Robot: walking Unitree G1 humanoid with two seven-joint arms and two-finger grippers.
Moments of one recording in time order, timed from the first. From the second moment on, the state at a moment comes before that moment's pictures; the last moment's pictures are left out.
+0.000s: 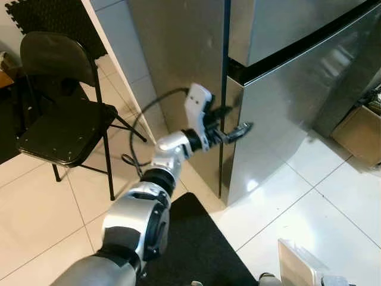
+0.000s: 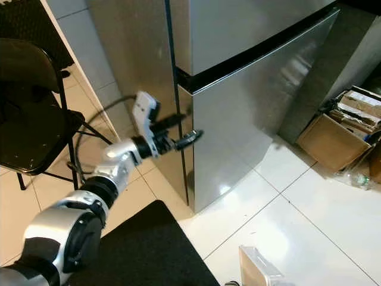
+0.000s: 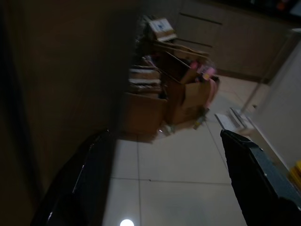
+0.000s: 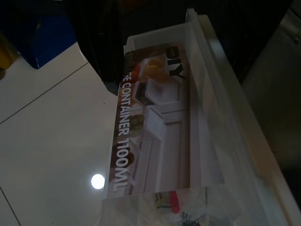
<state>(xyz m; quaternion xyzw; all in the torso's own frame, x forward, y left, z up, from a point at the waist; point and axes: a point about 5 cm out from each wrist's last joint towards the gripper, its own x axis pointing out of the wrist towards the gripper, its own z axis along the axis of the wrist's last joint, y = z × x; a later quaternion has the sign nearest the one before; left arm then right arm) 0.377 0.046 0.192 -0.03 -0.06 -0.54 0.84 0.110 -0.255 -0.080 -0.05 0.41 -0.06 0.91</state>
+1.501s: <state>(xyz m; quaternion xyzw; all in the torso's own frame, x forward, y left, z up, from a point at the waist) 0.170 0.176 -0.087 -0.10 0.46 -0.10 0.88 0.117 -0.235 -0.100 -0.06 0.53 -0.04 0.85</state>
